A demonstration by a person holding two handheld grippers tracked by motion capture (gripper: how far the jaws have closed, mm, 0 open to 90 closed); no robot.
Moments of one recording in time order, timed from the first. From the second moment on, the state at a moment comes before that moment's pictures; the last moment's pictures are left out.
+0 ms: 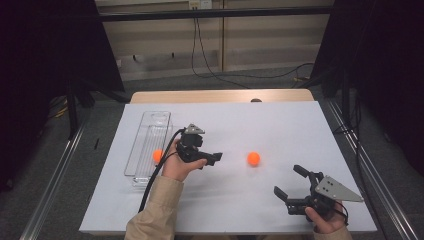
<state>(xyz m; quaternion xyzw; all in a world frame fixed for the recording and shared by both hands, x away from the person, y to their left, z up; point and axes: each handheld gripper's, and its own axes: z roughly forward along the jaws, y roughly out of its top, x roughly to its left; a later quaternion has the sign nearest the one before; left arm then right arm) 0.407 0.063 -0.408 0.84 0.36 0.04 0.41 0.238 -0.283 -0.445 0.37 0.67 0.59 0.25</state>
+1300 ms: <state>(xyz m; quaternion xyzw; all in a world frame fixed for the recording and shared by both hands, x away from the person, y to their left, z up) 0.401 0.037 -0.416 0.84 0.34 0.03 0.41 0.238 -0.283 -0.446 0.37 0.68 0.59 0.25</state>
